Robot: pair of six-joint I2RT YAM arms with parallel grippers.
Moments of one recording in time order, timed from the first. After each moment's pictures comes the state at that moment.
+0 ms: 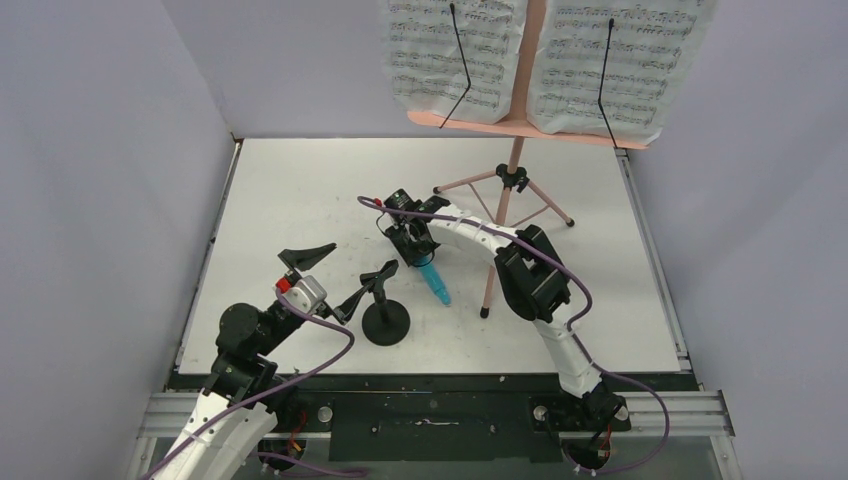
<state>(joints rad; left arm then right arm) -0.45 0.32 0.37 0.14 0.37 0.20 0.78 2.27 1.85 -0.75 0.13 0.09</state>
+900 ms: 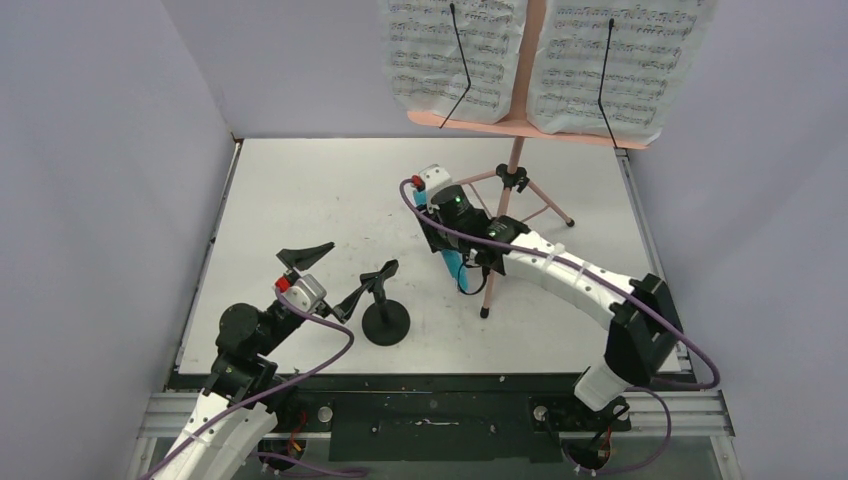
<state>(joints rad) -0.45 0.32 0.37 0.14 0.35 0.20 0.80 1.63 1.35 -0.41 0.26 0.08</state>
